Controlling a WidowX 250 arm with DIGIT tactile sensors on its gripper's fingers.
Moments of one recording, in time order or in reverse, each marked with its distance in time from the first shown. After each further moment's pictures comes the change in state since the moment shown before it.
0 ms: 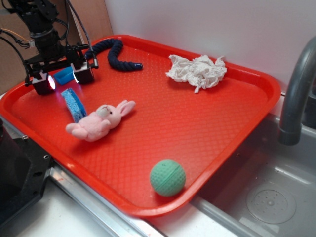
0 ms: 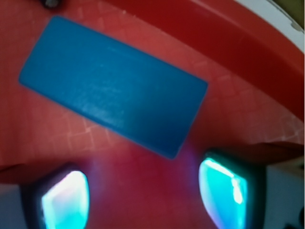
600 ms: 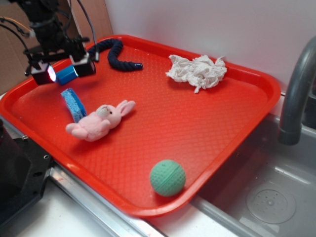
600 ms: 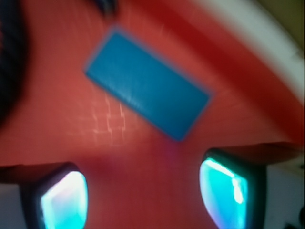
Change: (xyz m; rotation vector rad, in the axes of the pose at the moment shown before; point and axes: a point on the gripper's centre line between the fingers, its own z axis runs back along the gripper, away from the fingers) arm 0.009 0.008 0.051 -0.048 -0.067 -0.105
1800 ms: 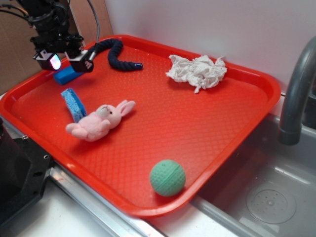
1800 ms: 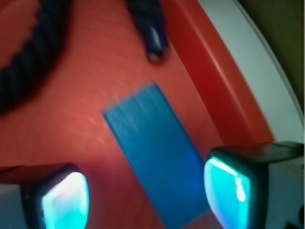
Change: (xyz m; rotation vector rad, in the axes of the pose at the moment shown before) arm 0.029 -0.009 -0.031 -0.029 -0.006 -0.506
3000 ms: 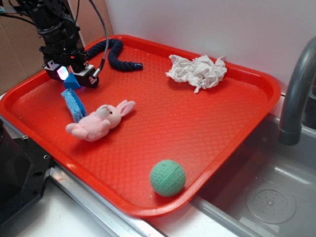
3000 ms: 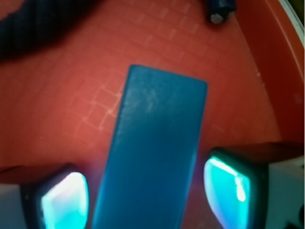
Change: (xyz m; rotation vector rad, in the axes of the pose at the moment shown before) arm -0.026 -0.024 -0.017 -0.003 0.047 -0.102
